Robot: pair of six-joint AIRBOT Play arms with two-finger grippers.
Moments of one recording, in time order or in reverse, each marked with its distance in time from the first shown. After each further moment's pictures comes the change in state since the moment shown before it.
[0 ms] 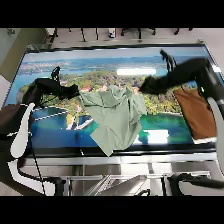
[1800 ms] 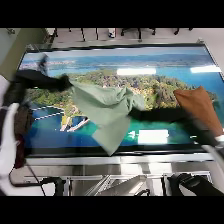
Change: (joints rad) left arm 0.066 0.235 0.033 -0.071 0.108 0.000; right arm 0.228 0.372 -0.525 0.091 0.534 0.130
